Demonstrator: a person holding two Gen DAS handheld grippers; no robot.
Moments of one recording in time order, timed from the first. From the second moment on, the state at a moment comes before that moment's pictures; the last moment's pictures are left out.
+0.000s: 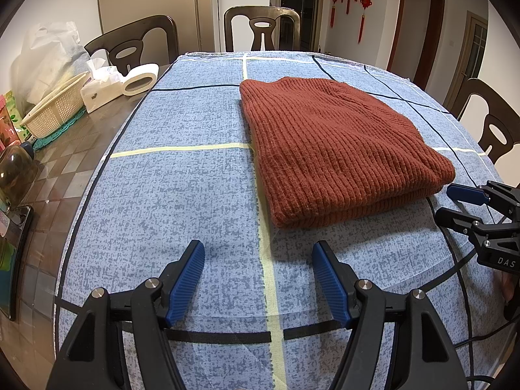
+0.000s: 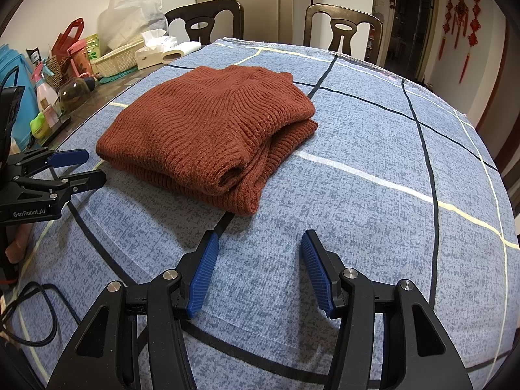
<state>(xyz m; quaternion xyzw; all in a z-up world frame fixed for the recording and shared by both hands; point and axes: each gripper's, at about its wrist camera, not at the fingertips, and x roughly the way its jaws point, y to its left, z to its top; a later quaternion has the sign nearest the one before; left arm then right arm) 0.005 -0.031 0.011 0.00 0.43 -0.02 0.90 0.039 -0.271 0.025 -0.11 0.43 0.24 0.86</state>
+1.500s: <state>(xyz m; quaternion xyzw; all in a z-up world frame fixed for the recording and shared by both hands) 0.005 -0.033 0.012 0.00 0.43 -0.02 0.90 0.039 -0.271 0.025 -0.11 0.43 0.24 0.86</state>
